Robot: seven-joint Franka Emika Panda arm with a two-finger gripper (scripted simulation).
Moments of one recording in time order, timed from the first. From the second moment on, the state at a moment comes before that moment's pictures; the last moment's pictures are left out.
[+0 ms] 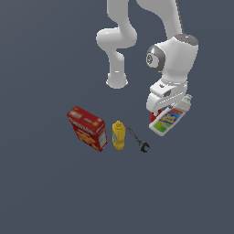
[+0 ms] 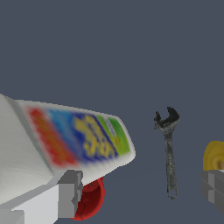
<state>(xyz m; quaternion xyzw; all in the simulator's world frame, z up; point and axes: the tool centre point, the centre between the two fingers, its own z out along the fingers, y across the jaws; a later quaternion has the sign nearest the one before) -0.070 0.219 0.191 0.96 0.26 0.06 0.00</state>
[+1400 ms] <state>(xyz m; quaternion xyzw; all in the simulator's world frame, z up) -0.153 0.259 0.083 0.94 0.35 0.03 0.00</state>
